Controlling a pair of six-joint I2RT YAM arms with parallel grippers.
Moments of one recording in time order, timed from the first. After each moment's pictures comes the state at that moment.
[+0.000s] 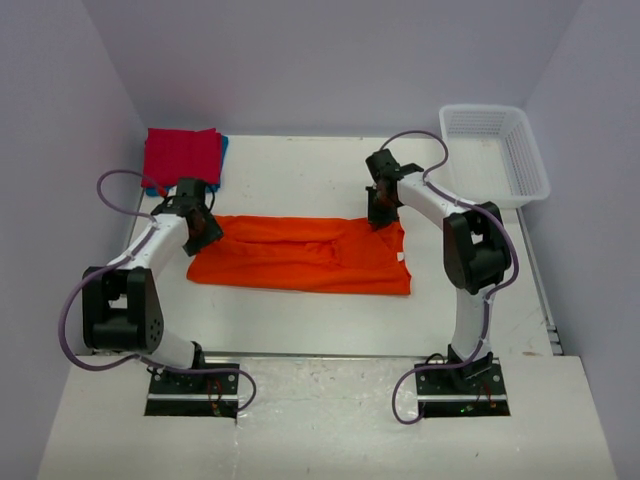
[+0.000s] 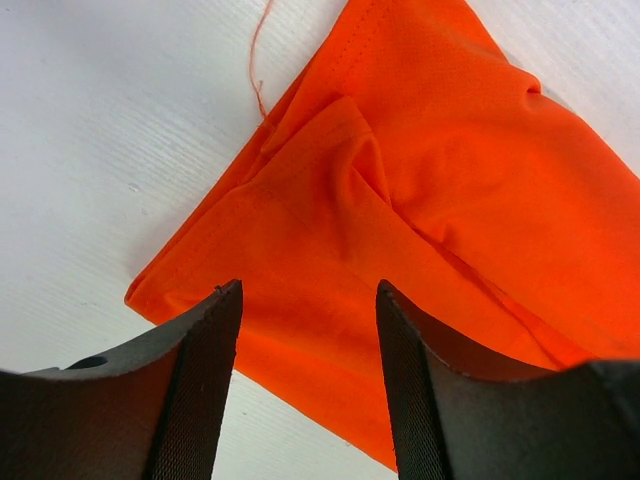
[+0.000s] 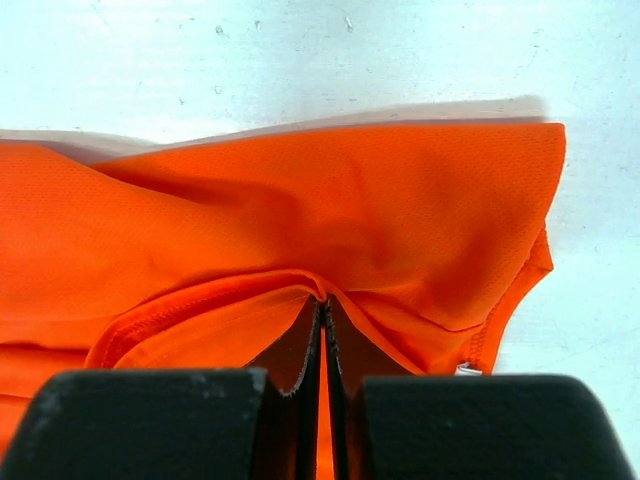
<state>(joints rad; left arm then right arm) -0.03 1.49 0.99 -0.61 -0.22 -0.64 0.39 2.03 1.57 -0.77 0.04 0.42</state>
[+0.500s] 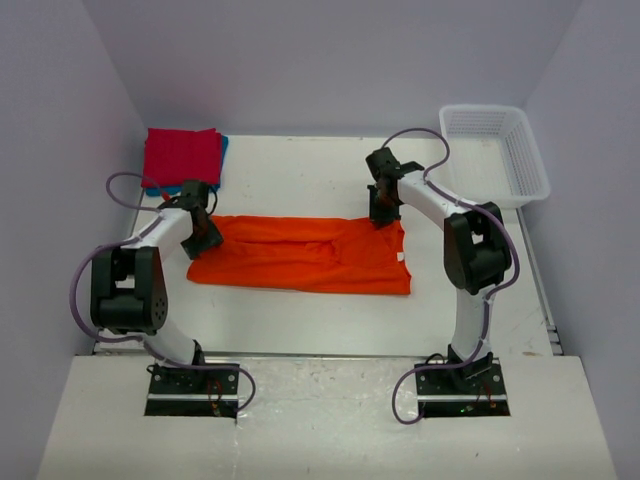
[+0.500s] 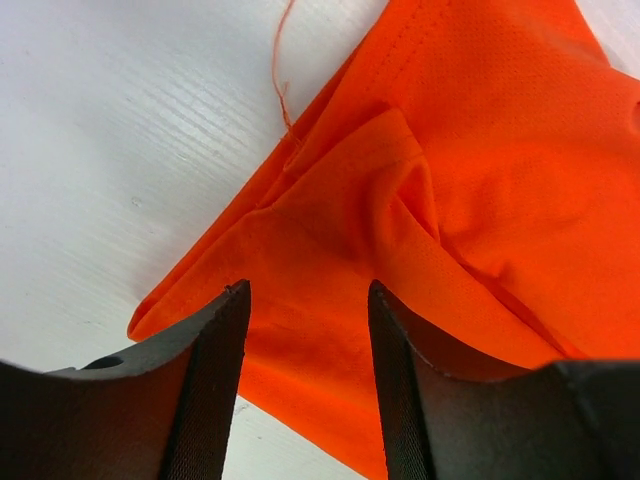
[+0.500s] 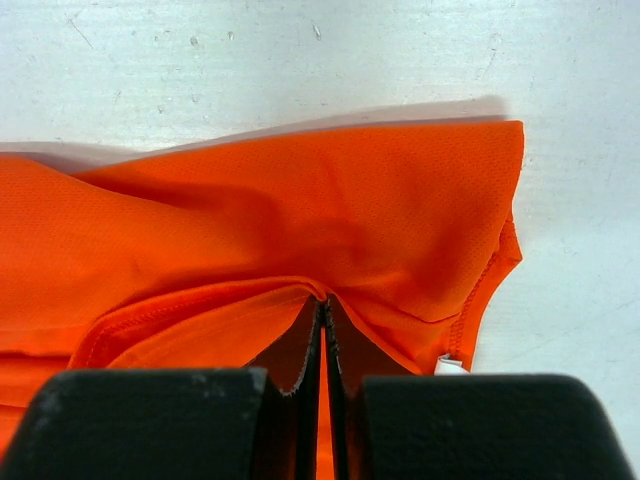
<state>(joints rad) -0.02 1.62 1.01 -0.61 -0.24 -0.62 0.39 2.03 1.58 -0.80 0.09 0.43</state>
